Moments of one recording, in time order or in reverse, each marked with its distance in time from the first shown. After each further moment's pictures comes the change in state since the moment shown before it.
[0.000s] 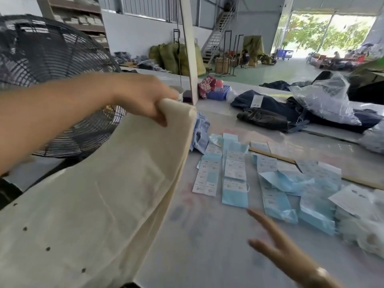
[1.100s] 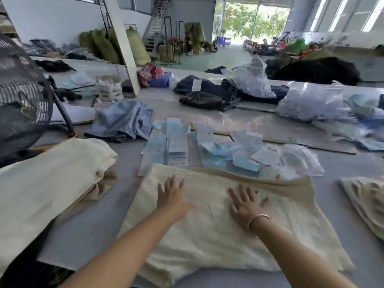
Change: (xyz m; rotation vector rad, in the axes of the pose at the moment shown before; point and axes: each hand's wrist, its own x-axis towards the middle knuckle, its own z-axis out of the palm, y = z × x) left_hand 0.053 0.246 0.296 -0.289 -0.146 -0.254; right_hand -0.028 0.147 -0.026 -0.780 -0.099 0.619
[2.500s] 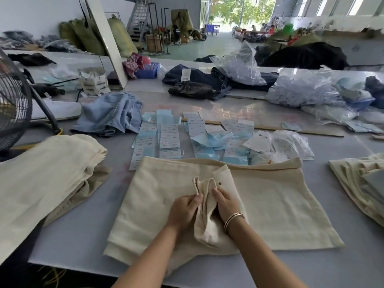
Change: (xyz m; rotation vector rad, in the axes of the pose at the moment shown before) left_hand -0.045 0.034 0.031 -1.009 0.095 0.134; right_hand -0.048 -0.070 0.004 1.508 0.274 0.041
